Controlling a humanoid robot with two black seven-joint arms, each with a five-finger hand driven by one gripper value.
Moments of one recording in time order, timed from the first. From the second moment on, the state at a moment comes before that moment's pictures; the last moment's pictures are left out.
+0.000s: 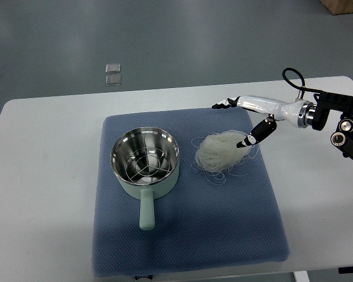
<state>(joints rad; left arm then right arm) 0.00 0.00 -0.06 -0.17 0.01 0.02 0.06 0.69 -0.52 0.73 1.19 -1.67 0.37 0.27</state>
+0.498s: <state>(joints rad) 0.00 0.00 -0.06 -0.17 0.01 0.02 0.06 0.79 -0.45 0.51 1.14 -1.82 0.32 0.27</state>
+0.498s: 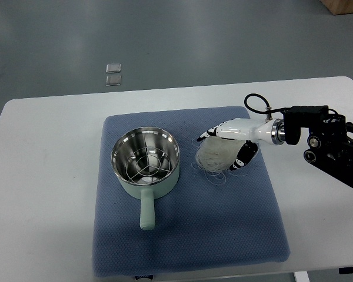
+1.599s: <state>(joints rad) 0.00 0.00 -0.06 -0.17 0.01 0.02 0.06 0.91 -0.43 0.50 1.09 -1.76 0.18 0.25</state>
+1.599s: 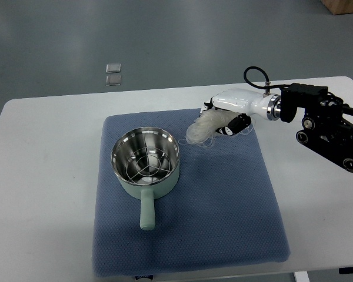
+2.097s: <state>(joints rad) 0.00 0.00 -0.06 -0.17 0.01 0.02 0.06 1.02 -0.31 0.48 1.20 -1.67 0.19 0.31</state>
